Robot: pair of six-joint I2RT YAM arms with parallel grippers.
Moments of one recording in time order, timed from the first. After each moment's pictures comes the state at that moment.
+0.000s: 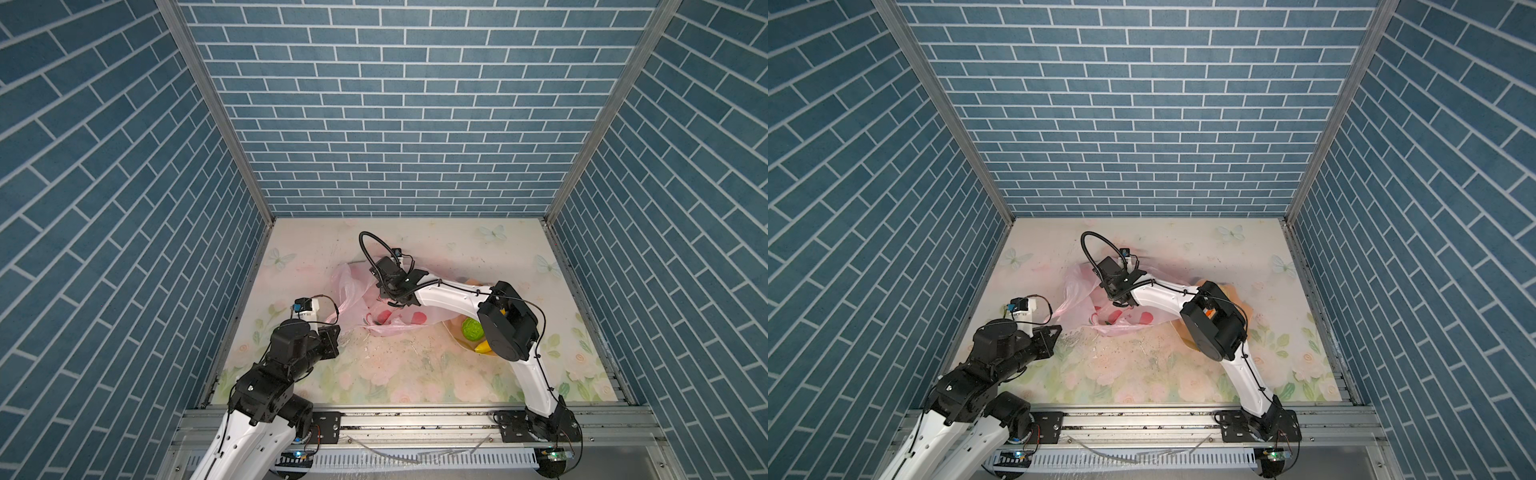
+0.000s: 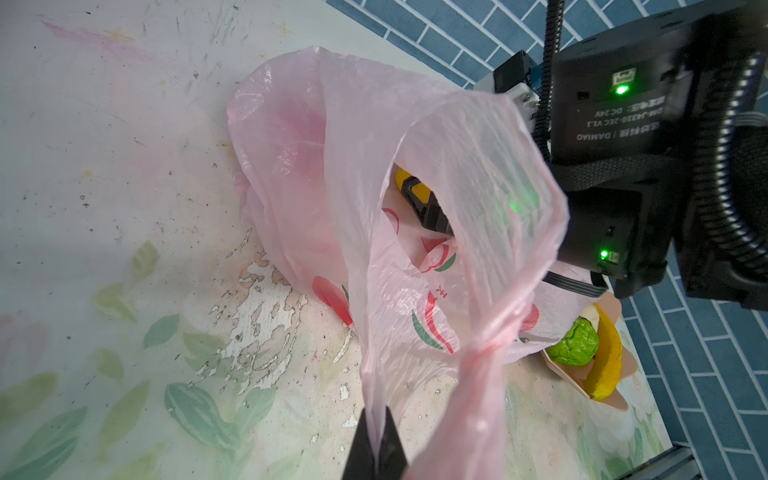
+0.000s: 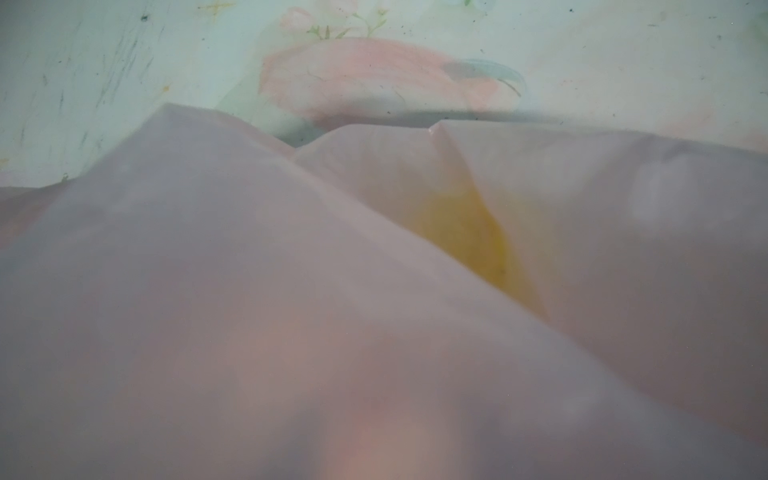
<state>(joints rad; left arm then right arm) -0.42 0.40 0.52 -0.71 0.07 -0.61 0.96 2.18 1.68 -0.46 0.42 0.71</state>
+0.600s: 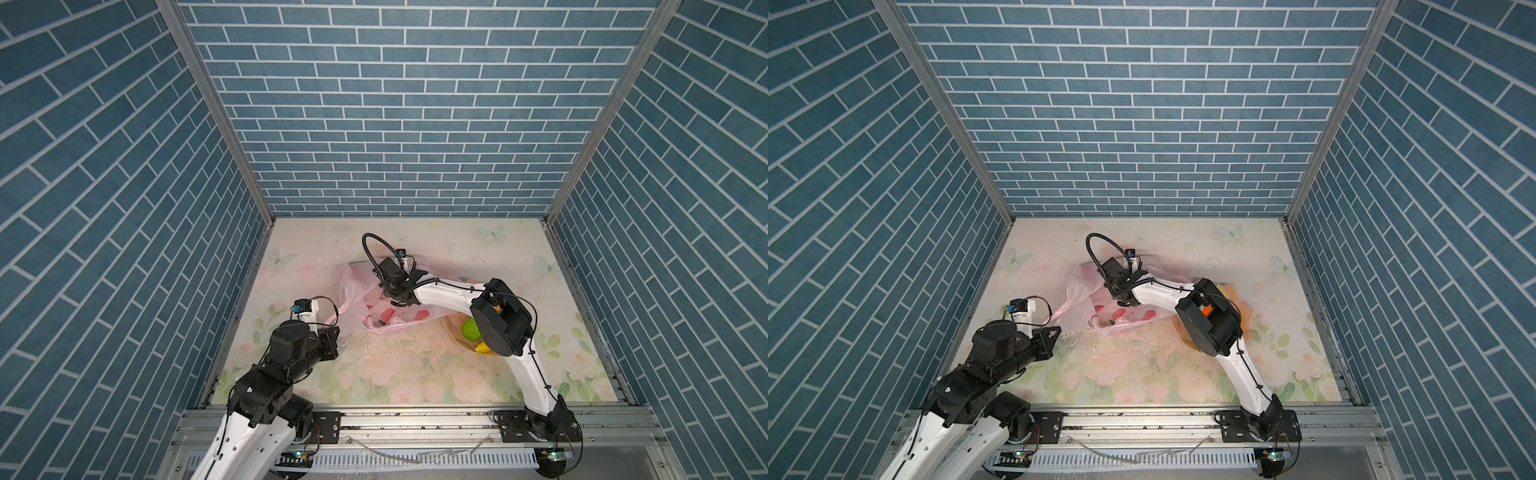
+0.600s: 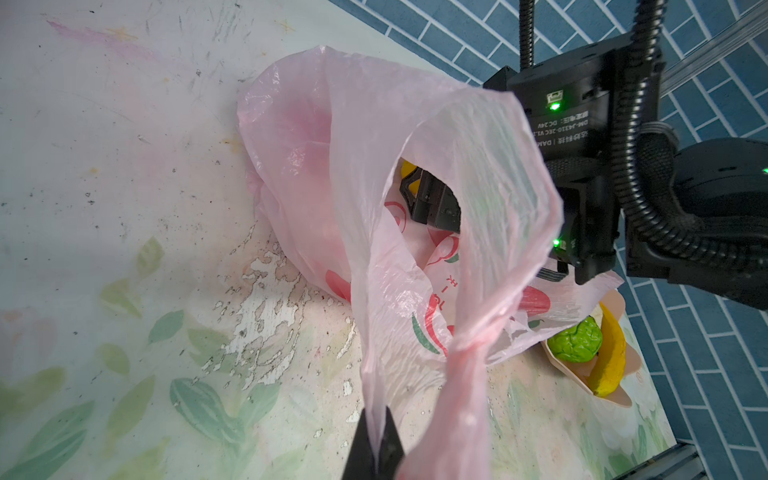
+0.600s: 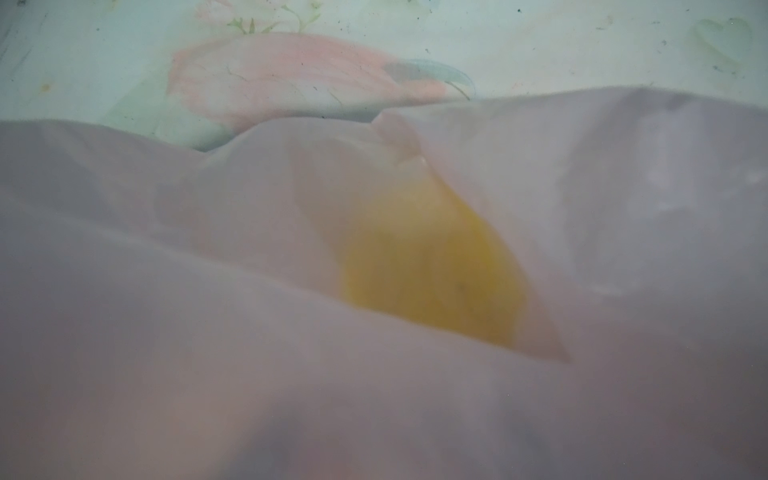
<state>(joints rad) -0.42 0.39 0.53 -0.73 0.08 -0.61 0.93 2.25 1.69 -0.45 0.49 0.70</state>
